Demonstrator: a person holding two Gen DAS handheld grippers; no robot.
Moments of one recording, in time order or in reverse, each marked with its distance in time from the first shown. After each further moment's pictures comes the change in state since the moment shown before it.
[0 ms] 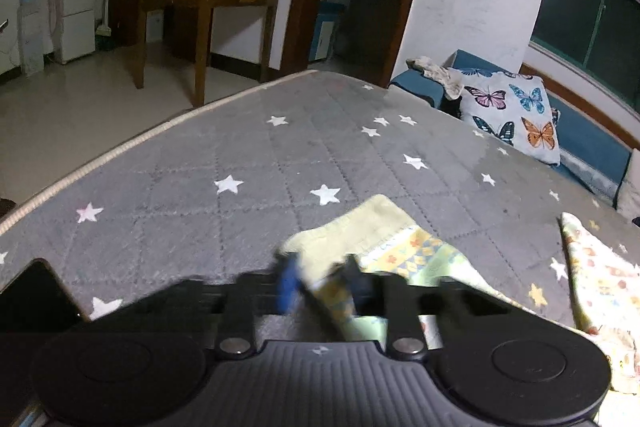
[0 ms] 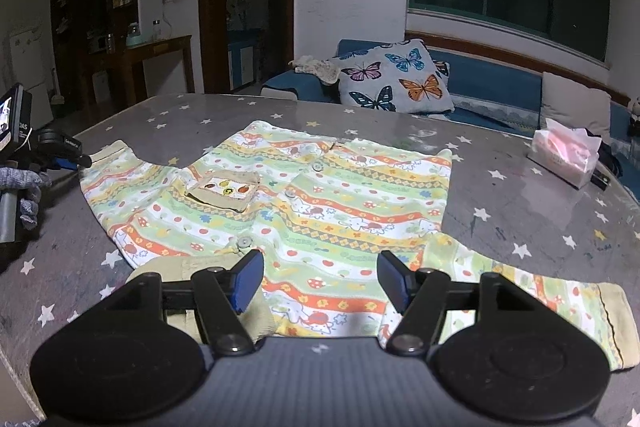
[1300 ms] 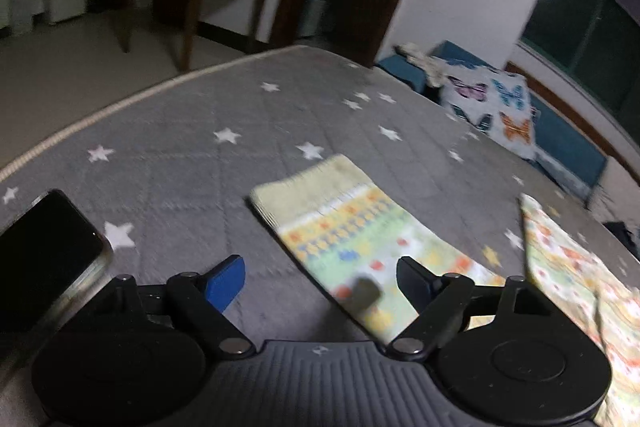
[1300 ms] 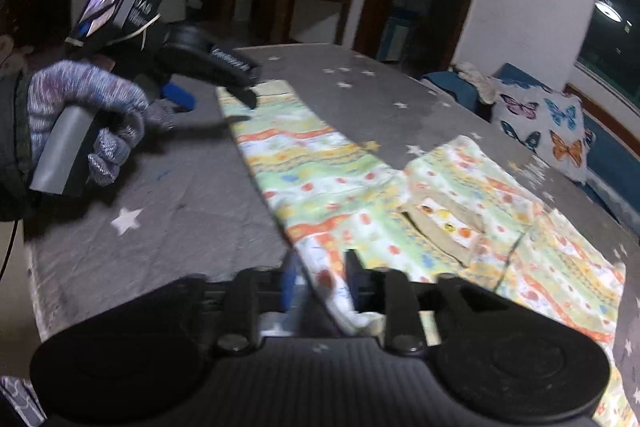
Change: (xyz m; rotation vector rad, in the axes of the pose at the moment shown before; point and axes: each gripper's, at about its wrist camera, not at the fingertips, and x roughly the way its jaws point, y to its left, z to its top) left arm -0.027 0.000 -0.013 -0.033 0.056 -0.002; right arm 0.064 0.166 0.016 -0.423 0.085 0.276
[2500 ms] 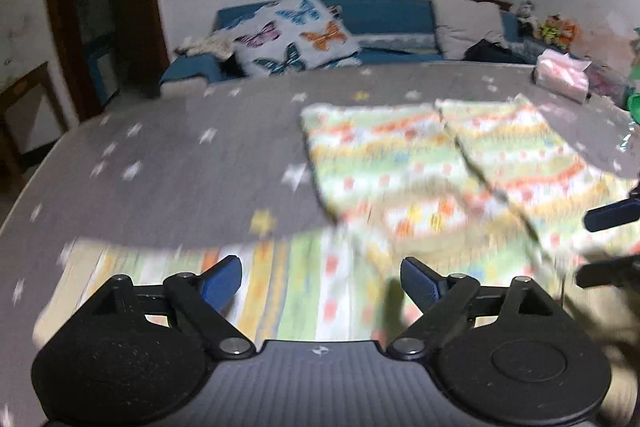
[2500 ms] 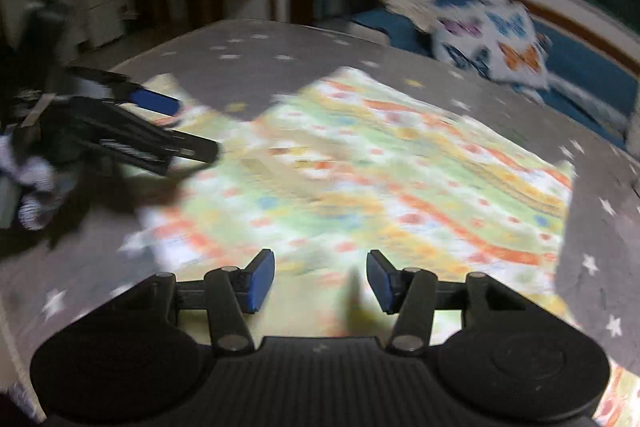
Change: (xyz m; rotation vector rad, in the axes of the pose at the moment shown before) left arm -0.002 -0.134 -0.053 0.699 0.053 -0.309; right arm -0.011 -0.110 -0.031 0.222 0.099 -0.001
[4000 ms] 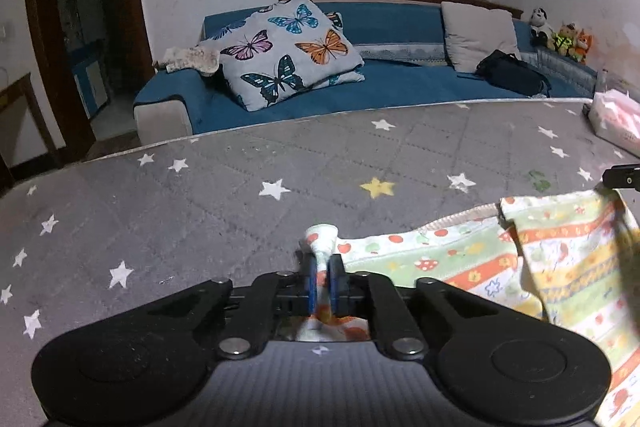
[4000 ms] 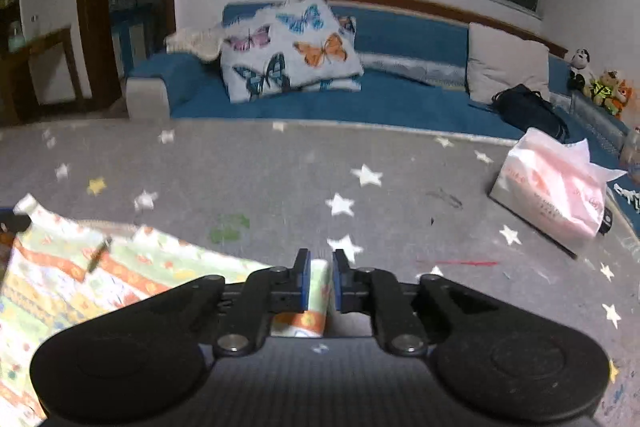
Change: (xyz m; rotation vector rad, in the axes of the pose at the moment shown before) left arm 0.169 -0.016 0.139 0.005 -0.009 -0.033; right arm 0.086 -0.249 0.058 0.409 -0.092 -0.454
